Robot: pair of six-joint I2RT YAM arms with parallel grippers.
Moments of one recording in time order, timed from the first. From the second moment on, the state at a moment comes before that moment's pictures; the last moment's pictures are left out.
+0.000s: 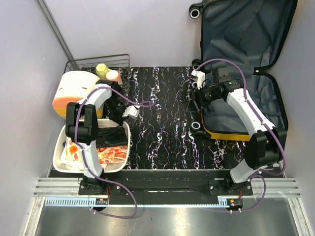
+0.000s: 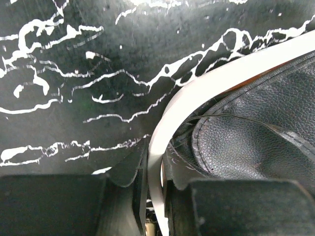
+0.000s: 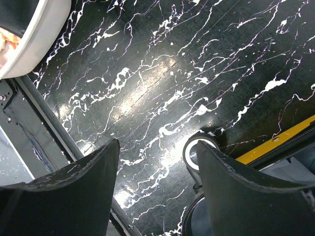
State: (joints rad) left arm -0.15 1.97 1.53 -1.32 0.43 1.69; right arm 0.24 1.60 1.47 -0.85 -0.64 -0.28
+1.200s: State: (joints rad) left arm -0.23 1.83 2.07 -1.30 0.36 1.26; right arm 0.24 1.61 1.57 -0.74 -0.56 -0.30
